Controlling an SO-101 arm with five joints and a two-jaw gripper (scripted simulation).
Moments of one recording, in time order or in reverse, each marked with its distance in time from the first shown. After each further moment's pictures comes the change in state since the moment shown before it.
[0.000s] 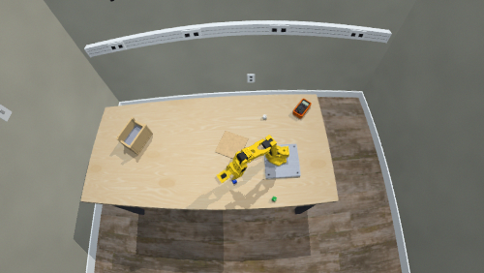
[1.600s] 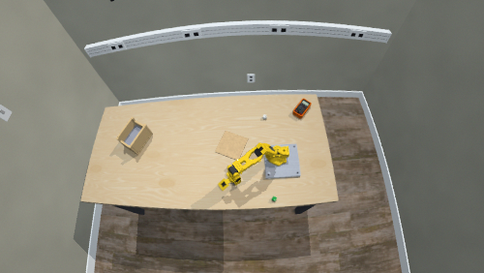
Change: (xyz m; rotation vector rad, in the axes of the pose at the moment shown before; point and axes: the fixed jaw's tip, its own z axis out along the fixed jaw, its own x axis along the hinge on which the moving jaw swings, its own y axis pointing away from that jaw) arm 0.046 -0.002 0.076 0.018 0.401 0.020
